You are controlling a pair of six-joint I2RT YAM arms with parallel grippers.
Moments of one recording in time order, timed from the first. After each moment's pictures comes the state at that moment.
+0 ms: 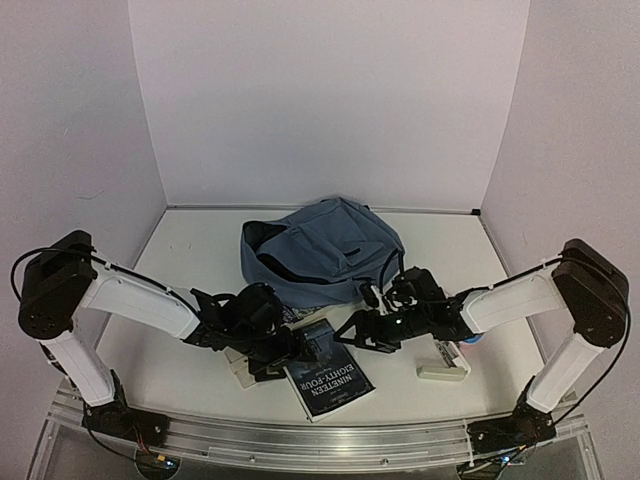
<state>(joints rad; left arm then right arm) -1.07 1.67 0.80 -0.04 0.25 -1.32 0.82 1.65 0.70 0.24 -0.45 0.79</state>
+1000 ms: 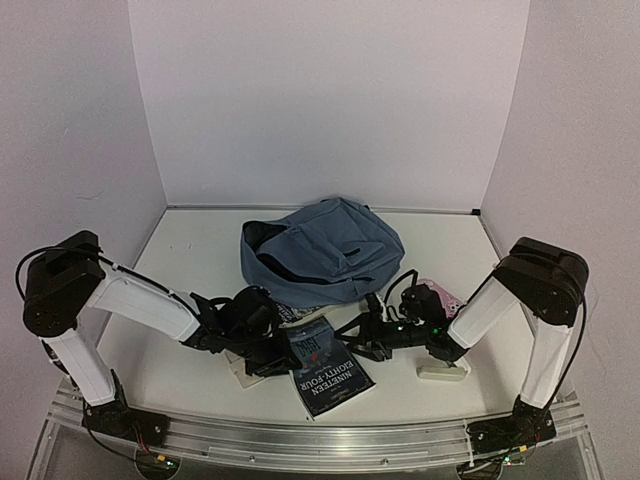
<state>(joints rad) -1.05 1.72 0.76 0.01 0.26 -1.25 0.77 1.92 0.57 0.87 -0.59 1.10</state>
